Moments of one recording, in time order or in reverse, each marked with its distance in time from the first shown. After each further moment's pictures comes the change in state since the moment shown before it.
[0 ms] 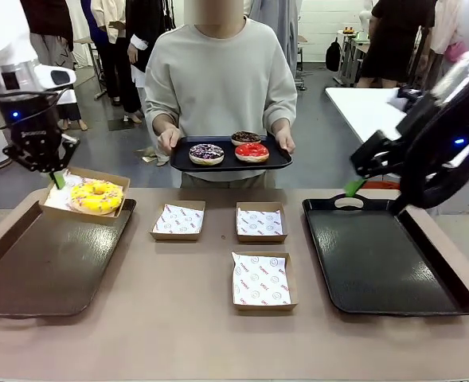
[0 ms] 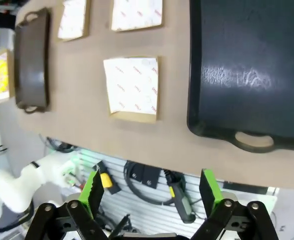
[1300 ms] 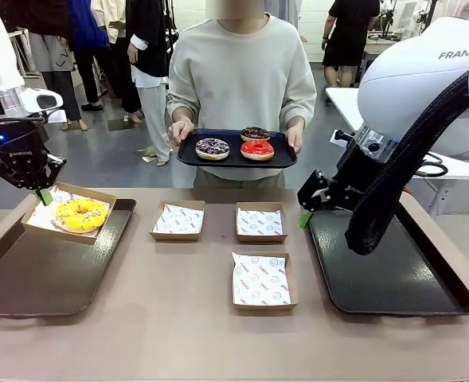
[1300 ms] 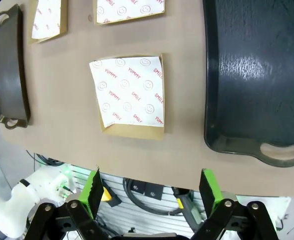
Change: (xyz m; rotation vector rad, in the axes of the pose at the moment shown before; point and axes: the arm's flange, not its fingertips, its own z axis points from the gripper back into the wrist) left arm 0.005 0.032 -0.033 0.016 0.002 -0.067; right arm 0.012 0.033 -0.084 -0.069 0.046 -0.050
